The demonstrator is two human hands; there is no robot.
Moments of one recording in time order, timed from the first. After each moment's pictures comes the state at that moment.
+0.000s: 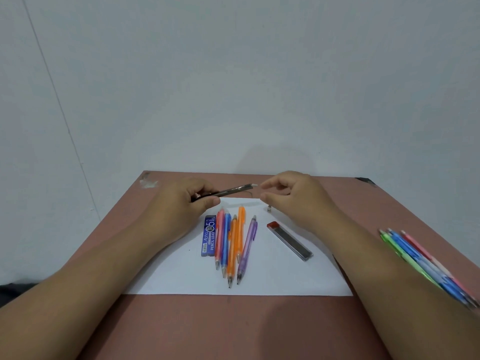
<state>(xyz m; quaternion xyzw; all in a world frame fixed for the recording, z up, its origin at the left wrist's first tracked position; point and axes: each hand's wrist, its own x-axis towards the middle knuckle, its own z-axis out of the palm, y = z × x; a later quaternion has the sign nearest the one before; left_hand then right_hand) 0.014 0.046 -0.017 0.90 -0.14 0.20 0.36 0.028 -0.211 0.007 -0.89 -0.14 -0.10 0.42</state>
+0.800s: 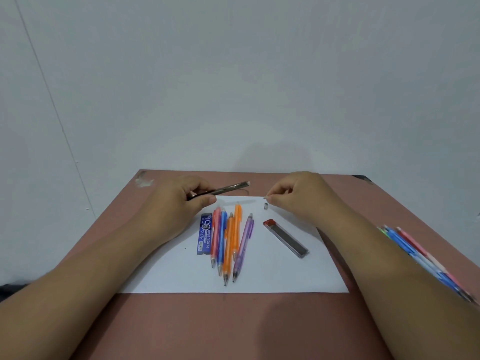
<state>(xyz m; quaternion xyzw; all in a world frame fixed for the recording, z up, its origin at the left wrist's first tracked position) 0.014 0.045 -0.018 0.90 -0.14 0.19 0.36 0.035 -0.225 0.014 -0.94 -0.12 -0.09 0.32</state>
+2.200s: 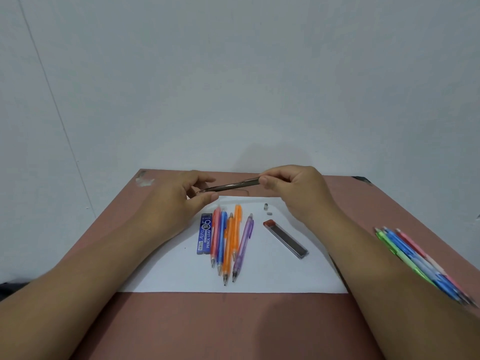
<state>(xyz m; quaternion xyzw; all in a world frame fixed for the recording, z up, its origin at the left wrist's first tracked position) 0.016 0.045 -0.018 0.90 -0.13 0.22 0.35 0.030 -0.207 0.014 -0.82 -0.13 -0.14 0.53</state>
